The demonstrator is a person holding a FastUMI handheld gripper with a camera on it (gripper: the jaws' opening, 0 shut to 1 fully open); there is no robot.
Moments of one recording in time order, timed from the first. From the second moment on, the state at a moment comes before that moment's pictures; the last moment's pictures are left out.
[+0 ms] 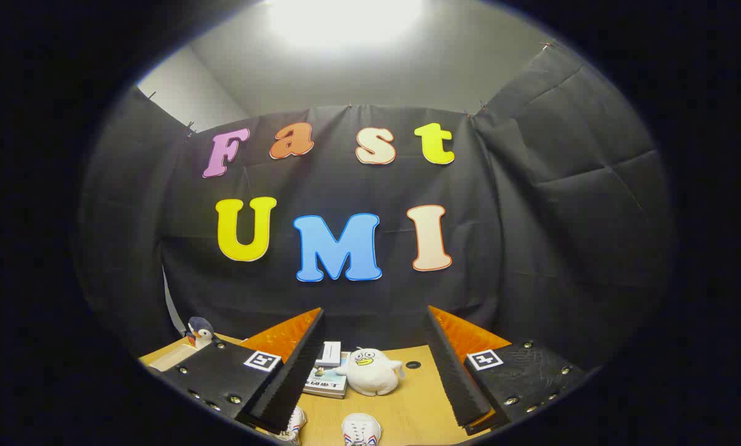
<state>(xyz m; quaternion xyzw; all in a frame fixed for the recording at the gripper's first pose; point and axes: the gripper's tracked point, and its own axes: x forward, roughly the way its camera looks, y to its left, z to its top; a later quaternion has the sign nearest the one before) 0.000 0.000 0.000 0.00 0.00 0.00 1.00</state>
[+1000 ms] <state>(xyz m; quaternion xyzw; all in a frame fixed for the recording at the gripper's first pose) 0.025 0.039 -0.020 0.04 0.03 0.06 1.00</state>
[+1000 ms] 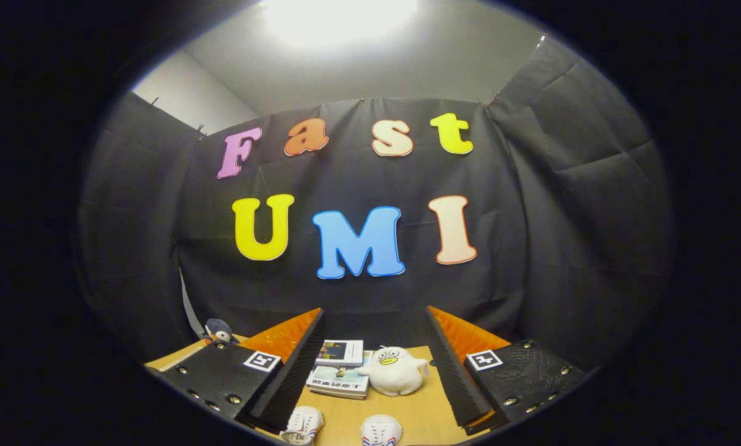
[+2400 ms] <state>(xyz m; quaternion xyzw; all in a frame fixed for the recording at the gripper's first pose) -0.009 0.317 -0.314 0.25 0.47 0.37 0.76</state>
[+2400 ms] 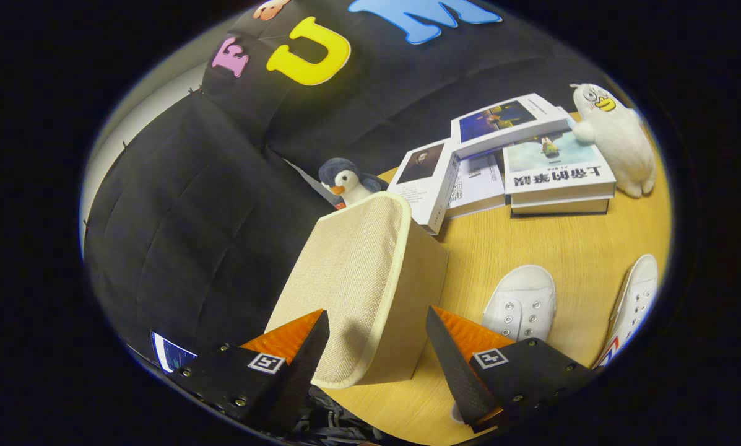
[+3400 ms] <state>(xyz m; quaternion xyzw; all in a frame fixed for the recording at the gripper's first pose) -0.017 0.354 -0.266 0.36 0.48 0.44 0.66</state>
